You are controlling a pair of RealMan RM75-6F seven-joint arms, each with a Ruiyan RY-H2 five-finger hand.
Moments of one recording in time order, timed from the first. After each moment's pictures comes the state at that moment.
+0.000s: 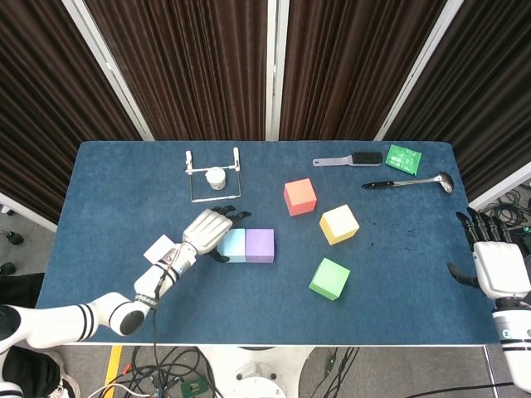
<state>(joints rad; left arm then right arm) -0.92 -1.53 -0.16 -1.46 1.11 0.80 0.24 0.23 -0.98 0.12 -1.71 -1.30 1.27 -0.15</state>
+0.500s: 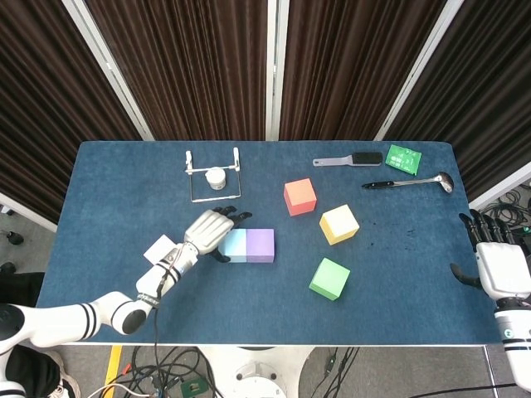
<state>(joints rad) -0.93 -1.54 -0.16 -1.44 1.11 0.79 0.23 0.23 -0.99 0.12 -1.69 -1.29 1.27 -0.15</state>
